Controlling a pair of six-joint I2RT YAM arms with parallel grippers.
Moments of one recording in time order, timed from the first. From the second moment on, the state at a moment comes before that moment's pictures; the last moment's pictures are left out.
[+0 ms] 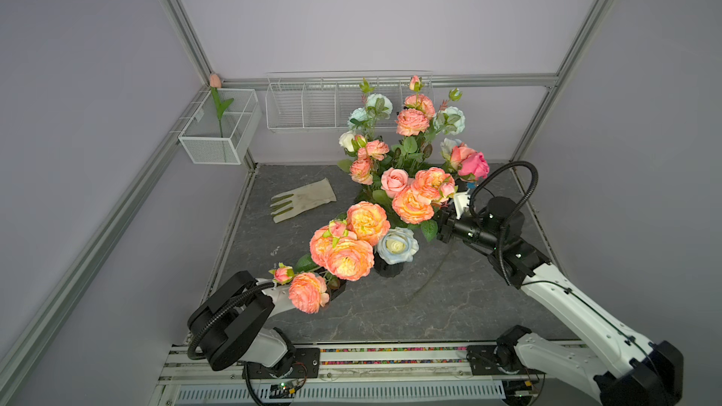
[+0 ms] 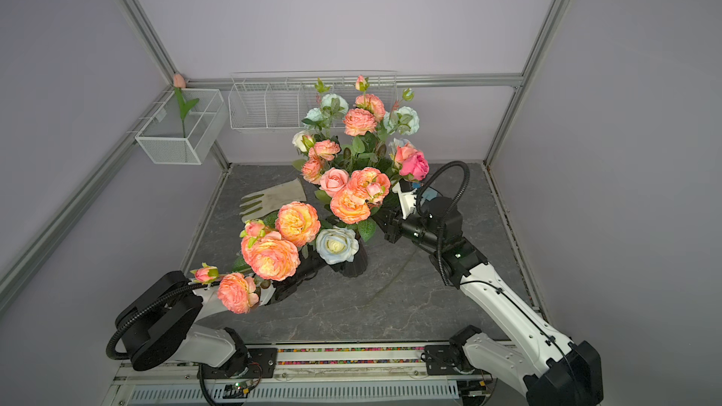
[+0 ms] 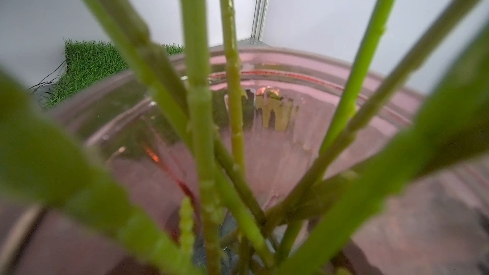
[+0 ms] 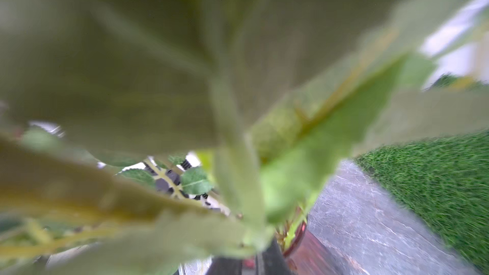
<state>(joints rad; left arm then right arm) -0.84 1.45 0.54 0.65 0.10 -0.13 0.54 1.08 0.85 0.09 -0.56 0.43</state>
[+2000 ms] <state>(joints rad) -0.82 1.46 0.56 0.64 0.11 -0.16 0.56 1.26 0.91 0.15 -0.54 0.46</state>
